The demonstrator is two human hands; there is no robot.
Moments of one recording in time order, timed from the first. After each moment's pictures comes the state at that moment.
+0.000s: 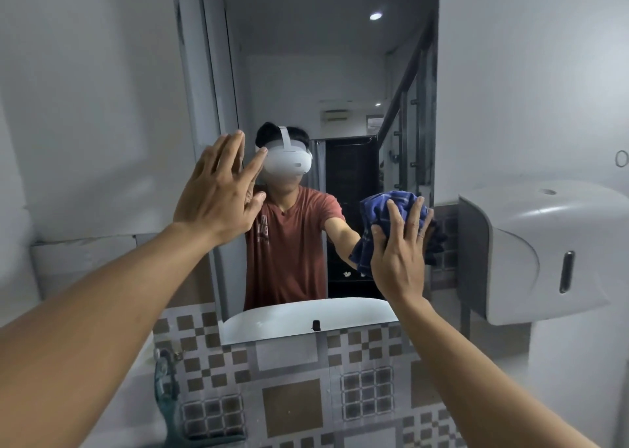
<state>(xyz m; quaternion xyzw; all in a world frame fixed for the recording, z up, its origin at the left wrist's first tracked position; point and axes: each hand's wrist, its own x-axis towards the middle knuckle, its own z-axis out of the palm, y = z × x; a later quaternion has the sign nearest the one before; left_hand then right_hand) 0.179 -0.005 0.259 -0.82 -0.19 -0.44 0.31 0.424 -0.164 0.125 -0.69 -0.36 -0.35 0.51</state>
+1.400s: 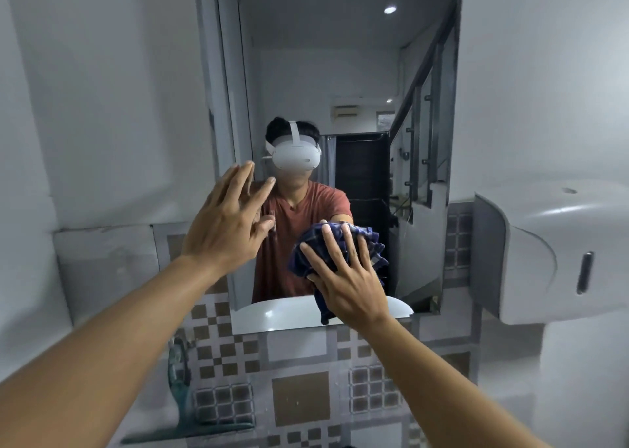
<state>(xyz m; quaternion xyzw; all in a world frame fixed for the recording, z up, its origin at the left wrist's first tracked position) 0.163 0.001 0.208 -0.84 -0.17 -0.44 0.27 0.365 -0.126 0.090 -0.68 -0.55 -0.46 0.18</state>
